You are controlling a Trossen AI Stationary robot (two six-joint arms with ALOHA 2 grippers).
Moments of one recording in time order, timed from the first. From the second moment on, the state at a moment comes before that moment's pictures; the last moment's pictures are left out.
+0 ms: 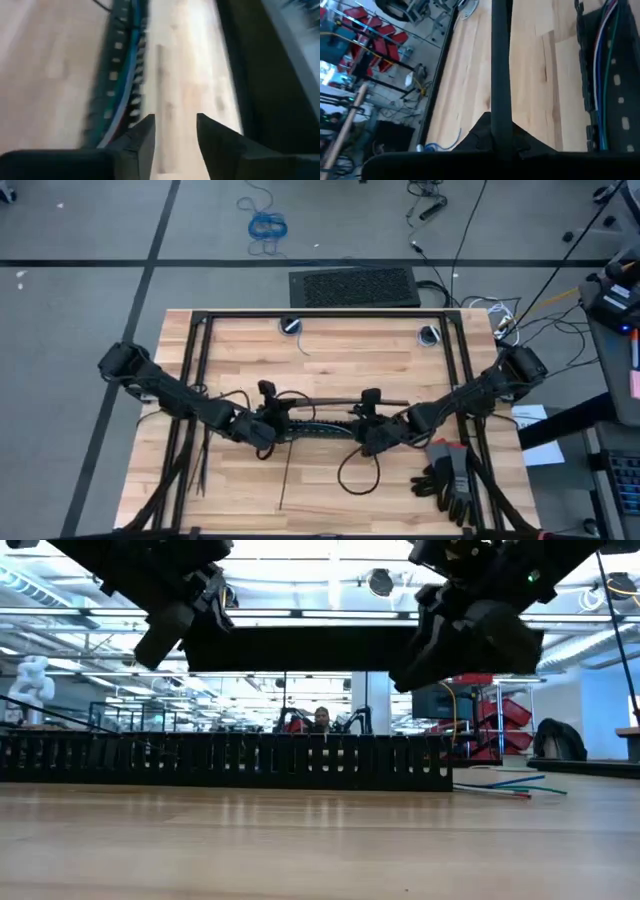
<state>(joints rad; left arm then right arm) -0.44 1.45 0.76 -0.11 -0.91 0.22 0.38 1.57 0.88 -0.17 0.61 0.03</state>
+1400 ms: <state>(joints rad) -0.53 1.85 1.09 -0.13 -1.29 0.79 0.20 1.27 0.88 -0.29 0.10 0.27</state>
